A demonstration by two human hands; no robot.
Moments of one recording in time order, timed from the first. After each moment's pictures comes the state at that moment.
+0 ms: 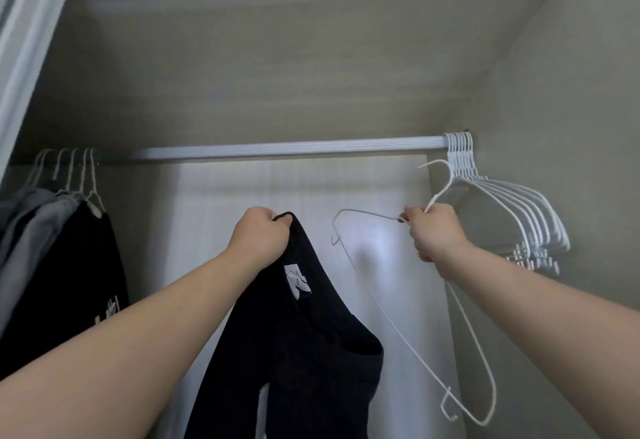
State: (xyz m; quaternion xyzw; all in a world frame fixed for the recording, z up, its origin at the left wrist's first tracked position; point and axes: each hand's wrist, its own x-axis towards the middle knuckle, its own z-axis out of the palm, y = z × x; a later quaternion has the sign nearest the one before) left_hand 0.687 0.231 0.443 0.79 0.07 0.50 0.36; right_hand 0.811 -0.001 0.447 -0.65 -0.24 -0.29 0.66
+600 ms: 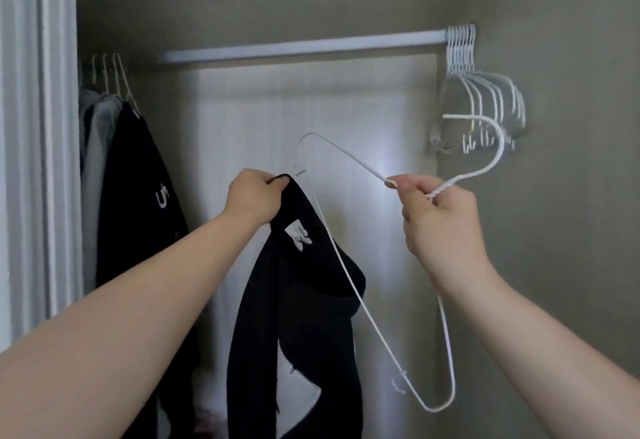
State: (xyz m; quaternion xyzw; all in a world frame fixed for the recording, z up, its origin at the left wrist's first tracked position) left_hand 0.607 0.196 0.325 0.80 0.14 0.46 0.36; right_hand 0.626 -0.047 0.282 -0.57 -0.33 -0.24 0.71
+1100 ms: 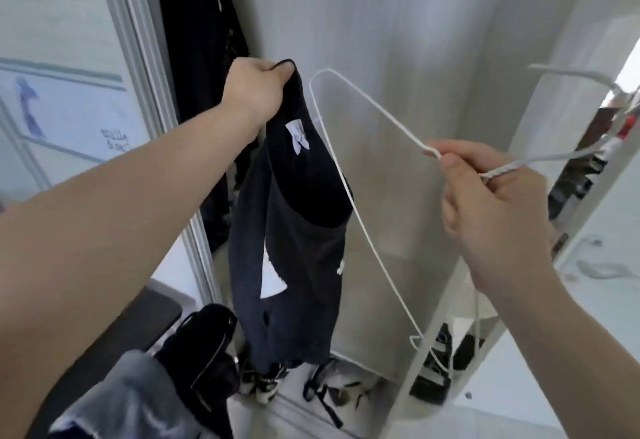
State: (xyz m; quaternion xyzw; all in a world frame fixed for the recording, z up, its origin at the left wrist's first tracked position) left_hand 0.463 0.029 0.156 0.75 0.26 0.44 0.43; right_hand 0.513 -0.252 0.089 -0.62 -0.37 -0.08 0.69
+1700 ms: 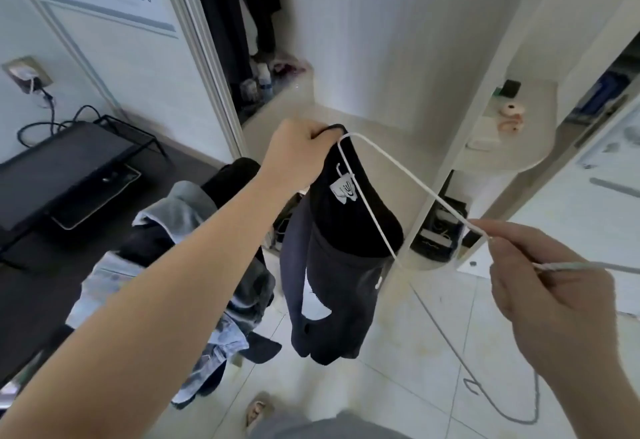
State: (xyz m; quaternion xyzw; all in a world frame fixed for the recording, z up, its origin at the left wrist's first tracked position) left_hand 0.347 -0.139 -0.049 0.81 0.32 0.24 0.43; right_hand 0.409 -0.435 -0.065 -0.72 -0.34 0.05 0.60
